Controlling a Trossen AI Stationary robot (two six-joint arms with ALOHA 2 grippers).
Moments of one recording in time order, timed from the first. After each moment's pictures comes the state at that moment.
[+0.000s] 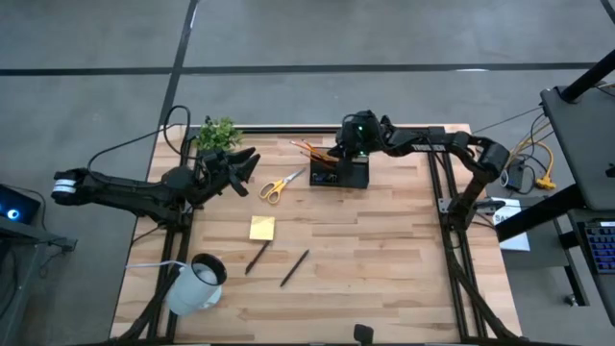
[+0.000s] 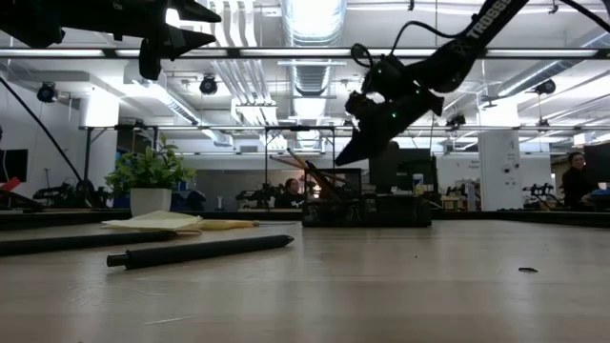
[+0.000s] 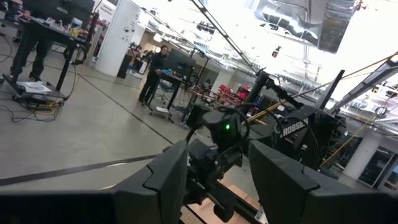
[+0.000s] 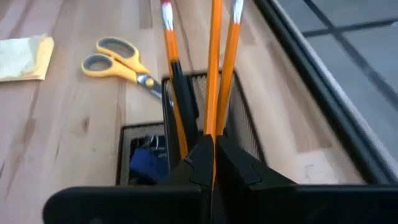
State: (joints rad) left arm 0.00 0.80 0.41 0.67 -0.61 -0.33; right arm -0.60 1.72 1.00 0.05 -0.36 -0.22
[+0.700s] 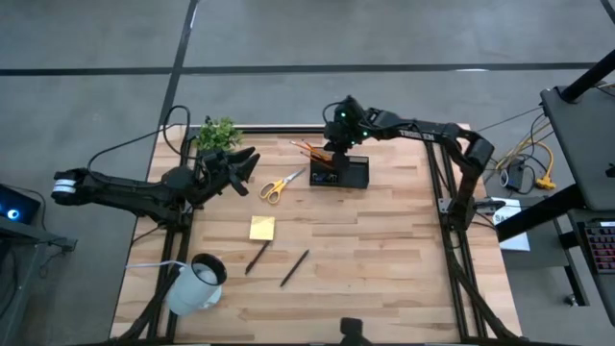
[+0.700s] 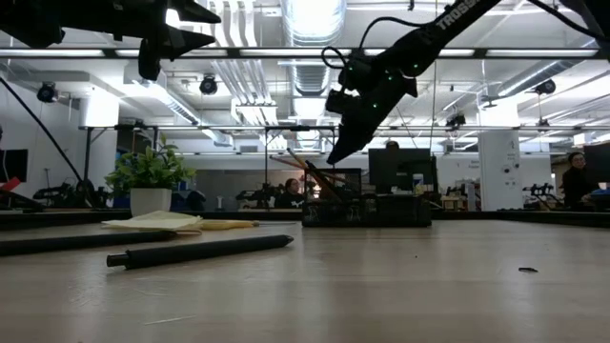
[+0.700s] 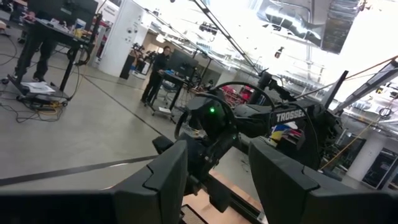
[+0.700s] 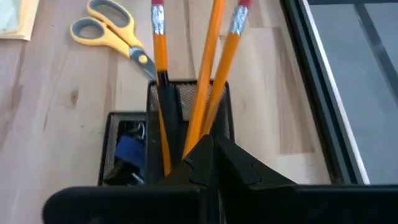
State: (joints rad) left arm 0.00 0.80 0.41 0.67 -0.62 -0.33; right arm -0.59 1.85 1.36 -0.41 -0.32 -0.39
